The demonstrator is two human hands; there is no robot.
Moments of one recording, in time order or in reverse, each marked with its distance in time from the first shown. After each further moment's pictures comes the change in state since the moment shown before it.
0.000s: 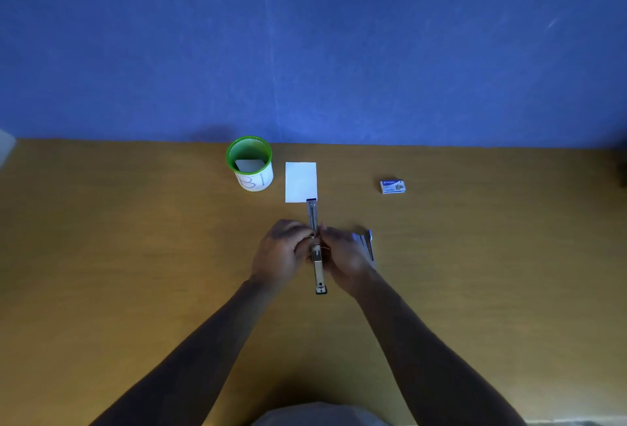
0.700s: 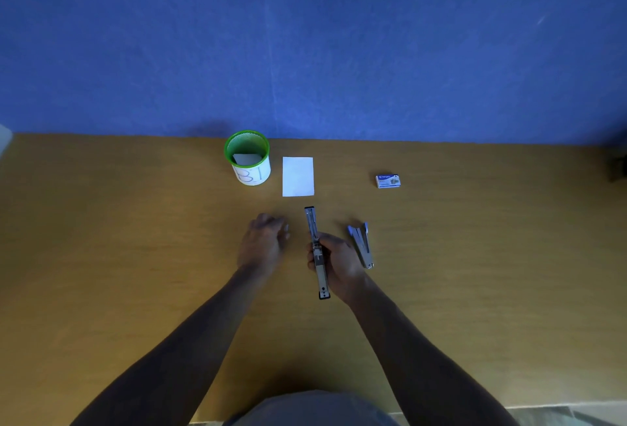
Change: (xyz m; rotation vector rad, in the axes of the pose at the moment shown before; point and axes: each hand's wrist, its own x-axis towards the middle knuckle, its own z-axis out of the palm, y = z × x) left_hand -0.008 -0.028 0.003 0.192 -0.129 -0.382; right_hand -0.022 0.010 0.009 0.183 0.142 0.095
